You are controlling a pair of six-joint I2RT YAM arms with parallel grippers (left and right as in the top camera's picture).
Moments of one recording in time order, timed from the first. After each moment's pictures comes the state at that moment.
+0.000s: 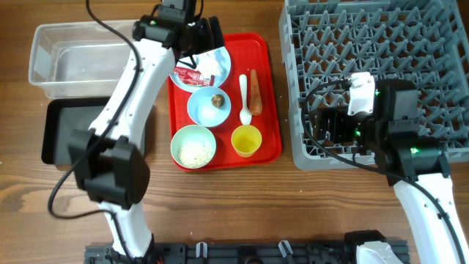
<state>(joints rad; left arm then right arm) -0.29 2.02 1.87 -0.84 -0.01 -0.59 0.08 1.10 1.00 -0.78 -0.25 0.04</state>
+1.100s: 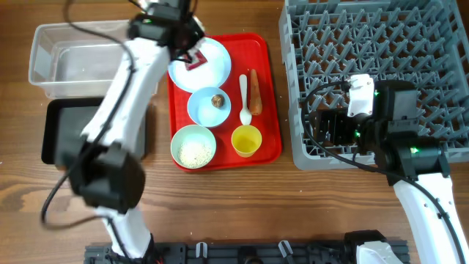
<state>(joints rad) -0.27 1.99 1.88 -0.87 -0.13 -0.82 0.08 1.10 1.00 -0.80 -0.25 0.04</state>
